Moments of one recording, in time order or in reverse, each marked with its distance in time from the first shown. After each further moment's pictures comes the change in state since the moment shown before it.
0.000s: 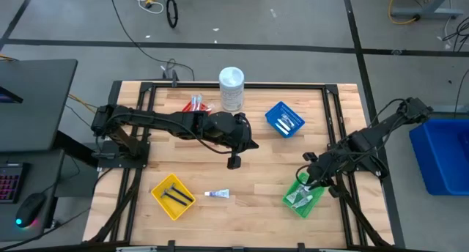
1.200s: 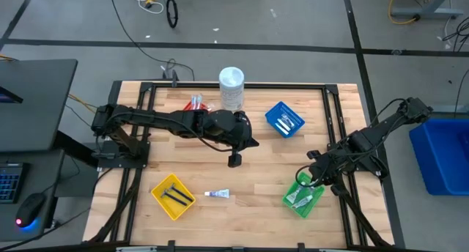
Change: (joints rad) left arm 0.014 0.000 0.000 0.006 0.000 -0.003; right arm 0.000 -0.012 0.000 -0.150 0.008 0.010
